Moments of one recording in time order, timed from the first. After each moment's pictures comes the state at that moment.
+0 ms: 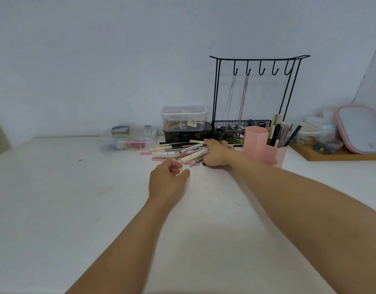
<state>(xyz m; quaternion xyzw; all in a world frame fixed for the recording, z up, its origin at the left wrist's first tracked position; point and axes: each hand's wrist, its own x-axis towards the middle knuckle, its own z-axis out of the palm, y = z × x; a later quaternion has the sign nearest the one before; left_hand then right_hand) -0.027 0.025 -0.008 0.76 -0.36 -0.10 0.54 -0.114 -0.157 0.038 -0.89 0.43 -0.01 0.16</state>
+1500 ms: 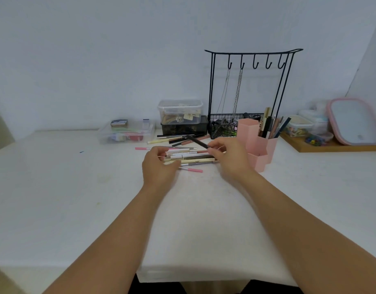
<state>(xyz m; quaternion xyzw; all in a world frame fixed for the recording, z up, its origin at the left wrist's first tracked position) -0.026 0.026 -0.006 0.73 -0.33 -0.07 0.59 -0.184 -0.092 0.023 -0.80 0.33 -0.40 0.28</state>
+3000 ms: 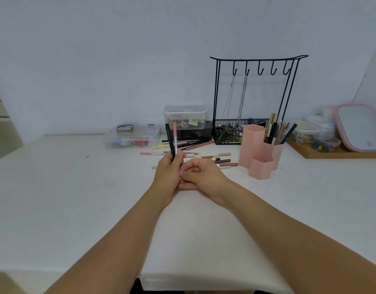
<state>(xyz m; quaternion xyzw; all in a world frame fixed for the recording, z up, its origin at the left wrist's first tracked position) -0.032 0.021 -0.002 0.55 -0.31 -0.30 0.72 -0.142 -0.036 0.009 -0.64 0.21 -0.26 0.69</state>
